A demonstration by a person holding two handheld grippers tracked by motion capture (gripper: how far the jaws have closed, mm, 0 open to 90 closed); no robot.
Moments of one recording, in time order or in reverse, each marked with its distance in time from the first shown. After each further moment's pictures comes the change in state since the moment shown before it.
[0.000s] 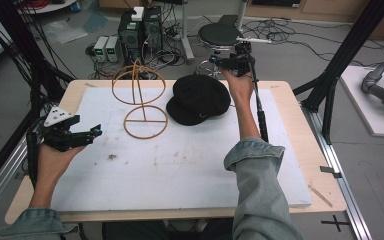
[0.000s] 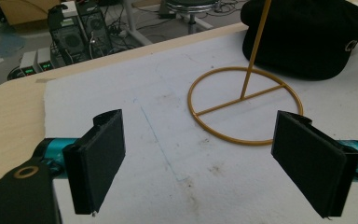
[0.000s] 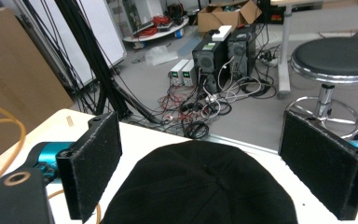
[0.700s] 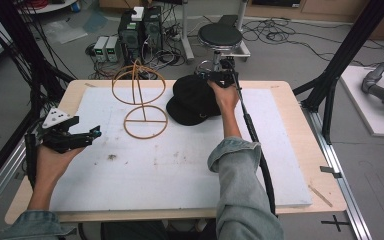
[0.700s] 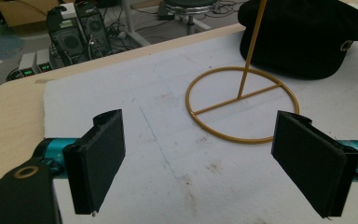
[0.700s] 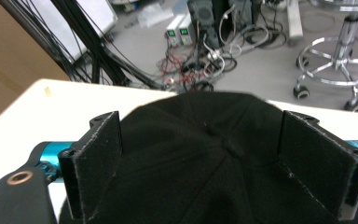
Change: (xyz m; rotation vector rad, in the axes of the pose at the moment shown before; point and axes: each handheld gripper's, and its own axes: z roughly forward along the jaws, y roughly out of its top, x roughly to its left) left arm 0.000 -0.002 -0.005 -0.003 -0.002 0.003; right arm -0.016 -0.051 0.071 0.171 -0.009 0.101
